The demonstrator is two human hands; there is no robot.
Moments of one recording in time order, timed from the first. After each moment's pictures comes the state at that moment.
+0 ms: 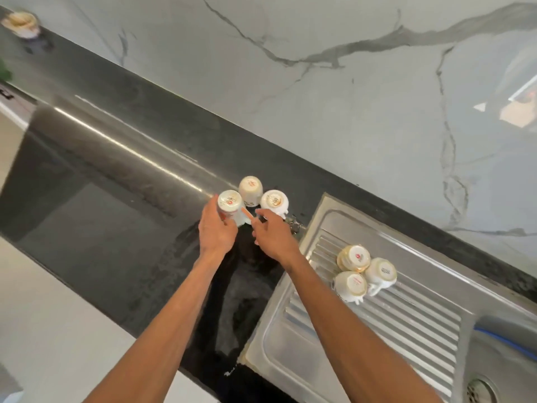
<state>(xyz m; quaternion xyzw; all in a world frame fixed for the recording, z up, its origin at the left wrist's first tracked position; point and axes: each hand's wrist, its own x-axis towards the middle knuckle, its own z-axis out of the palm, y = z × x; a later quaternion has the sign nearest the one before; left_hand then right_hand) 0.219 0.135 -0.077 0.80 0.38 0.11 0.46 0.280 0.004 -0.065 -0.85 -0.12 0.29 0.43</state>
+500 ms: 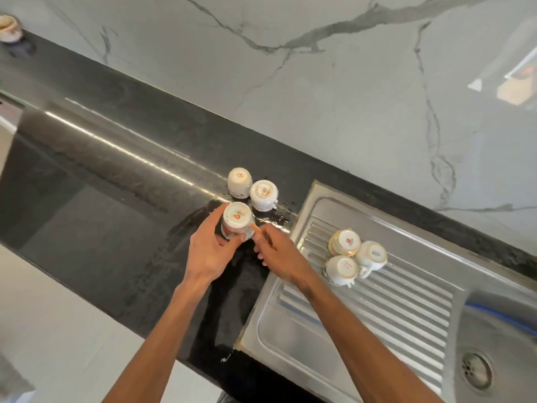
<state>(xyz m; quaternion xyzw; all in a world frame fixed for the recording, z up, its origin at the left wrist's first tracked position) 0.161 0.101 -0.038 0.83 0.24 0.08 0.50 0.241 -0.063 -0.056 -0.81 -0.17 0.34 0.44</state>
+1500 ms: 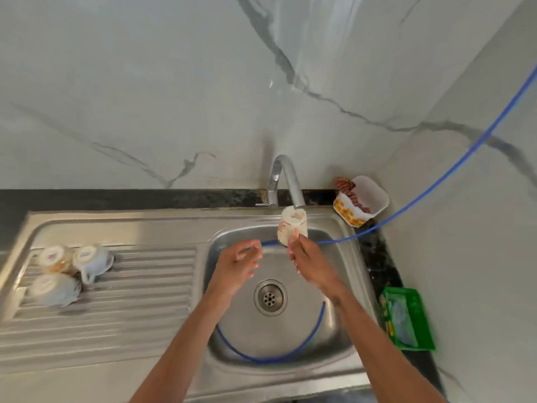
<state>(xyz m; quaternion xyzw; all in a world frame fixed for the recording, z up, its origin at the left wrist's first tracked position) 0.209 -0.526 -0.019 0.71 0.11 -0.23 0.66 0.203 -0.728 -0.037 -0.86 0.13 0.10 0.48</state>
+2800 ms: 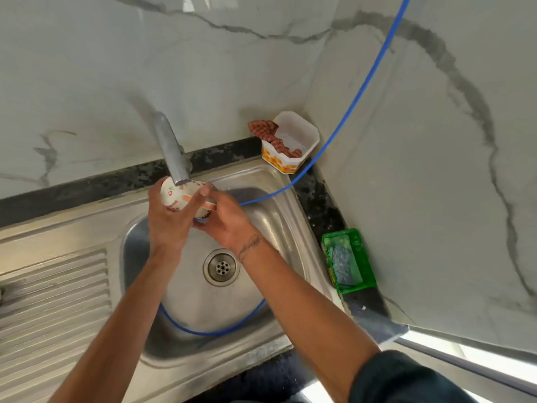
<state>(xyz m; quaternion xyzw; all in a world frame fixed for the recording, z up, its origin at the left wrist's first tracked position) 0.270 -0.625 -0.051 0.76 0.12 -0.09 0.63 0.257 -0.735 -0.047 -0.35 0.29 0.15 0.88</state>
